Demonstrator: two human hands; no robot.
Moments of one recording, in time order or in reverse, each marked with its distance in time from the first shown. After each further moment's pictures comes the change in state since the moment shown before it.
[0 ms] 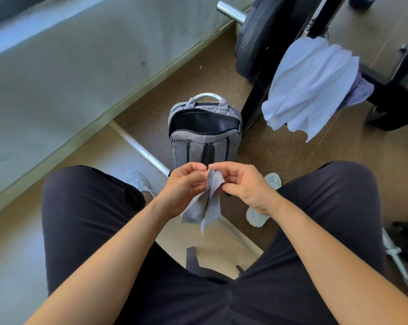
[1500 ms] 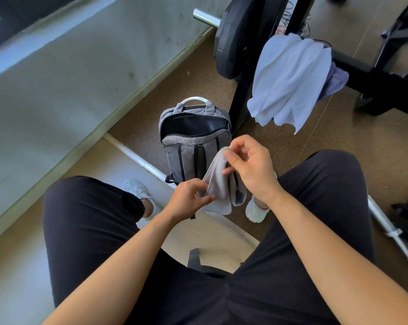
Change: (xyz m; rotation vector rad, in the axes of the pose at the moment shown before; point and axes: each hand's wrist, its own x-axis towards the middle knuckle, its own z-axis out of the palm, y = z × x) left_hand 0.015 -0.042 -0.005 1.224 -0.066 0.394; right_hand -0.011 -0.011 -0.021 -0.053 0.433 -0.307
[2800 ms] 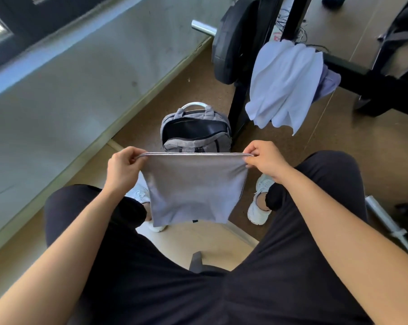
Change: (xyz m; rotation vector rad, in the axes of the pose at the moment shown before) left_hand -0.009 -0.039 -0.135 0.001 0.507 -0.264; right_hand 0.035 0.051 -0.052 -0.364 -0.070 0.412
